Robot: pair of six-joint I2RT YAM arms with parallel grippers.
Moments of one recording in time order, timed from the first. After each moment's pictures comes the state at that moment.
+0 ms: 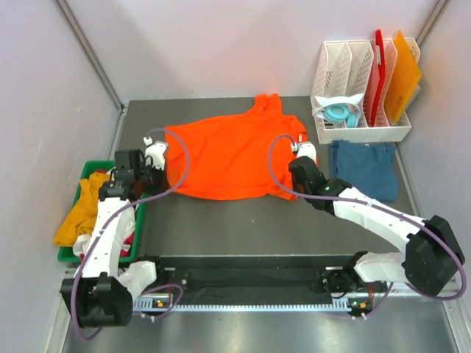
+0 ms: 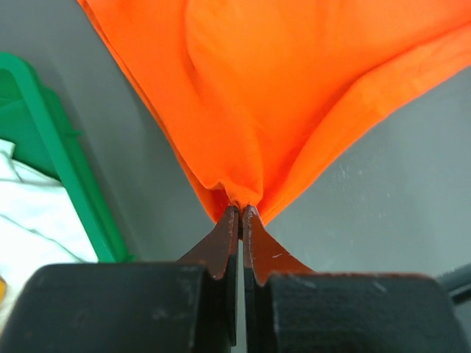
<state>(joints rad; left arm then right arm) 0.05 1.04 0.88 -0.67 0.34 0.23 0.68 1.26 0.81 -0.33 0.46 0.32</state>
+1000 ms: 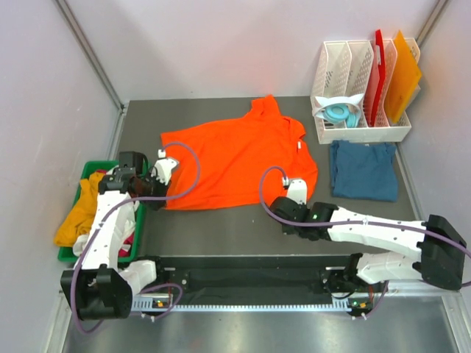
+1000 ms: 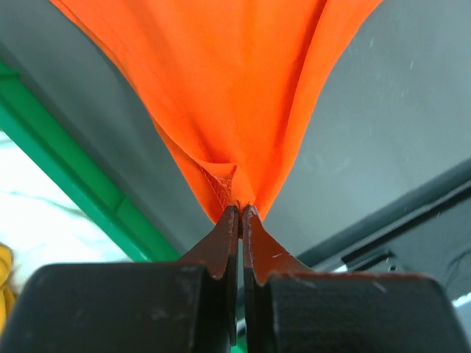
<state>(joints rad) 0.05 1.08 0.94 -0.98 0.33 0.53 1.09 1.21 0.76 -0.68 0.52 0.87</state>
